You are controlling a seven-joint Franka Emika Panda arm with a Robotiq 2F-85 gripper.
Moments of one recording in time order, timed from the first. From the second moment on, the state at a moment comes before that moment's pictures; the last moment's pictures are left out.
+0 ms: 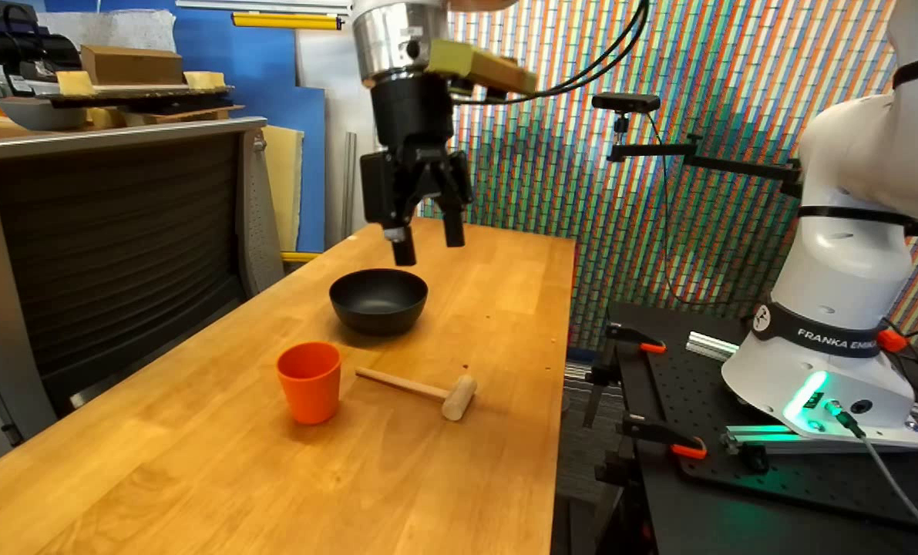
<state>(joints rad) 0.10 0.08 0.19 -2.11 0.22 2.00 0.44</state>
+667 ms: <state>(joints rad) 0.19 0.63 0.10 -1.64 0.16 2.04 0.46</state>
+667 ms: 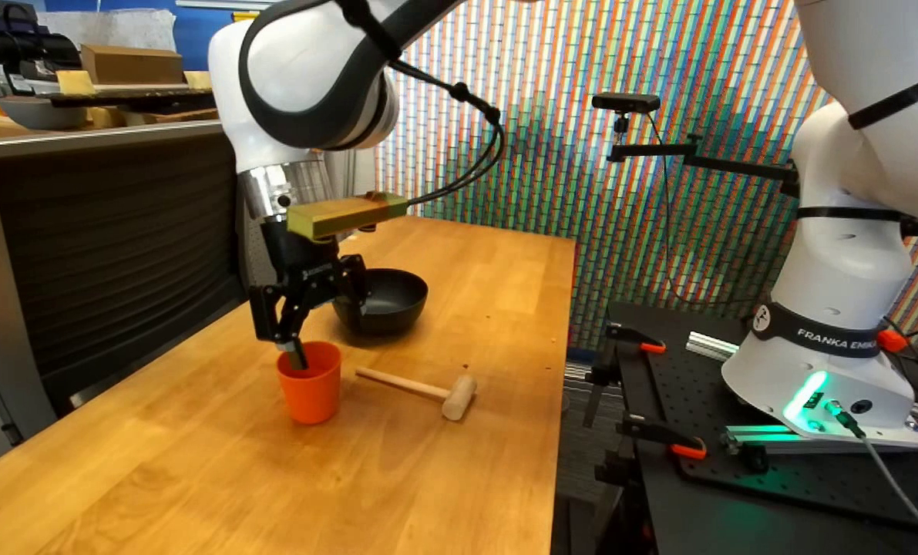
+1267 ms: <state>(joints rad) 0.23 0.74 0.02 -1.50 0.12 2.01 0.52</state>
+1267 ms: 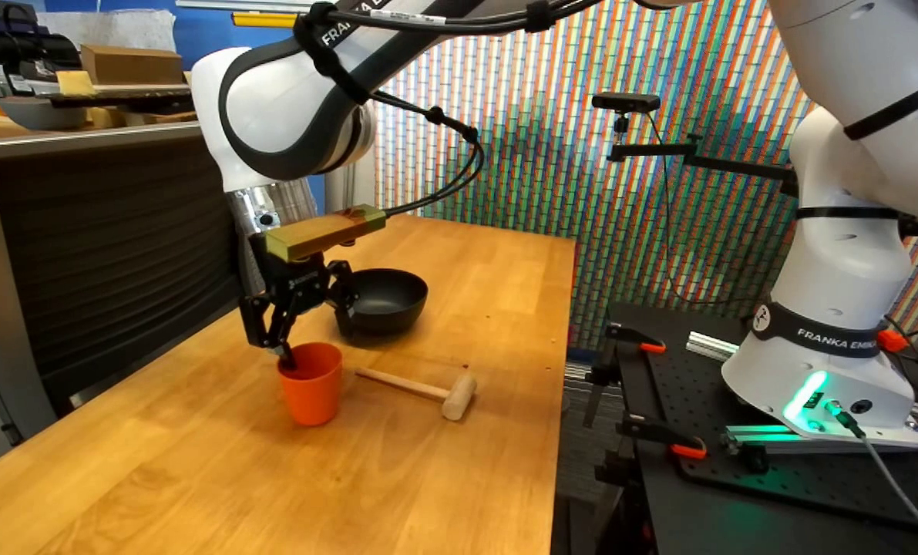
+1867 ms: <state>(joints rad) 0.23 0.76 0.02 -1.50 0.14 2.01 0.53</state>
